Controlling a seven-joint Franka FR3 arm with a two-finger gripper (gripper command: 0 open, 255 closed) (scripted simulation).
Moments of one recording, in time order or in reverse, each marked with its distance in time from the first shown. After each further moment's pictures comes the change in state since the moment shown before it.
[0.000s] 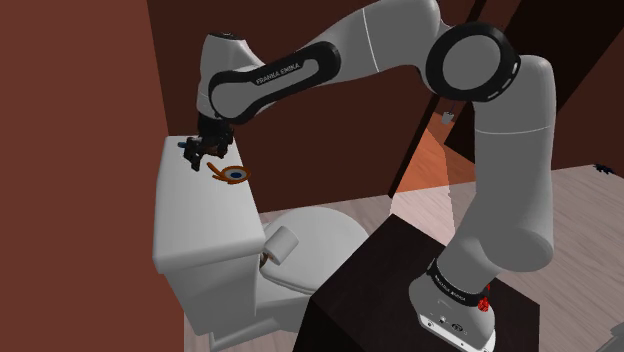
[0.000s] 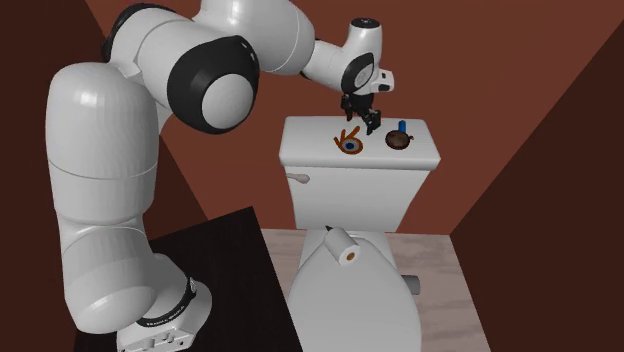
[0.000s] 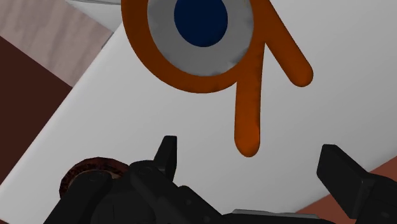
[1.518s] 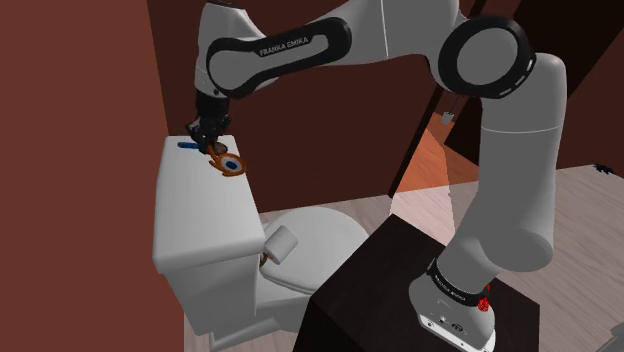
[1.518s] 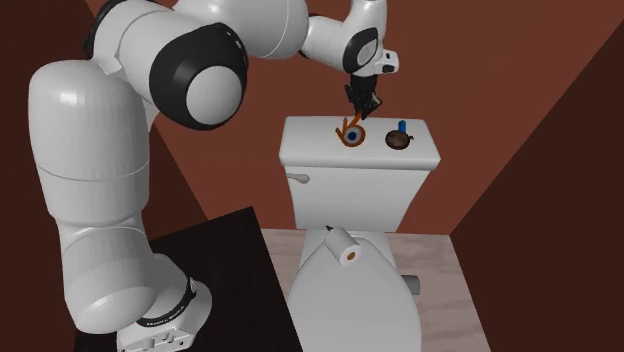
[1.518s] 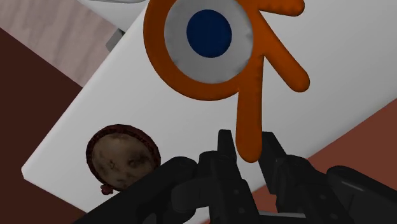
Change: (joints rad) arm -0.004 -0.053 0.008 0.059 0.014 -0.111 -0.007
